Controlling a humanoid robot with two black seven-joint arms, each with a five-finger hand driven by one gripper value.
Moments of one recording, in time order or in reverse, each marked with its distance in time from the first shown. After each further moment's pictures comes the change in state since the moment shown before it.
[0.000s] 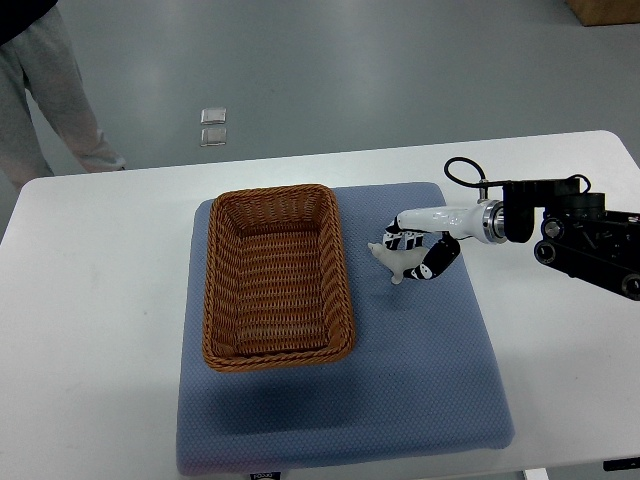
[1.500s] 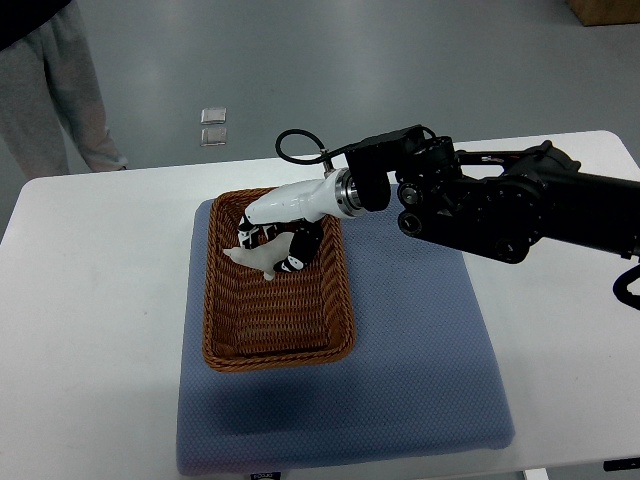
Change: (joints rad) left arm 0.000 0.000 -0.002 0.000 0.000 0.000 0.000; right arm 0.305 0.361 -0.105 -0.044 -0.033 0.066 -0.004
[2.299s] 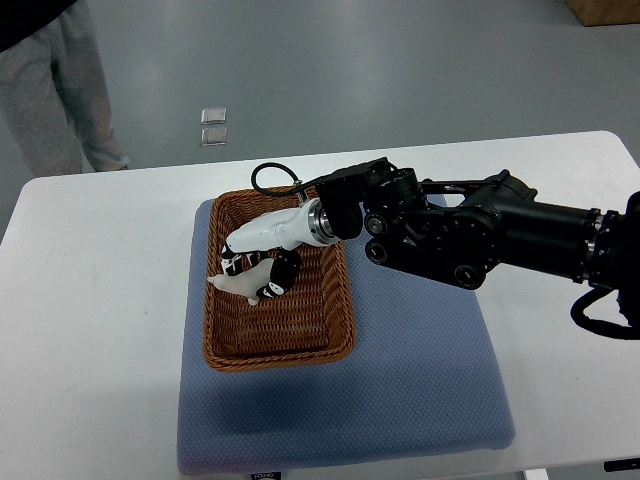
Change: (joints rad) left arm 0.000 0.000 0.000 0.000 0.000 0.000 0.000; right arm -0.048 0.129 -0.008 -0.124 -0.033 -0.002 0.000
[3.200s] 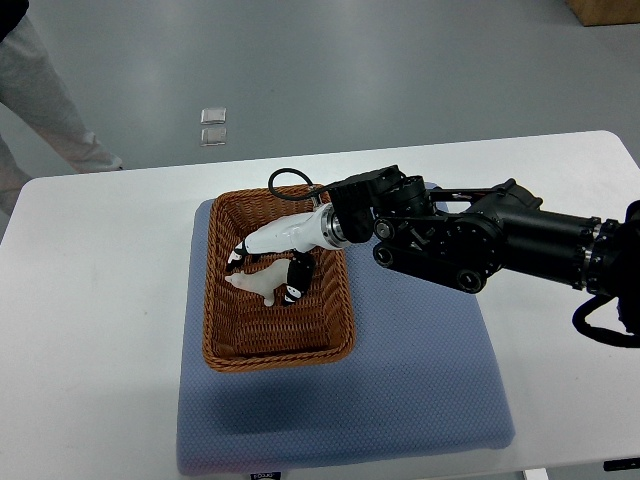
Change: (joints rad) left arm 0.000 0.000 0.000 0.000 0.000 0.000 0.000; right arm -0.024 0.001 -0.009 -0.047 0.008 -0.001 0.007
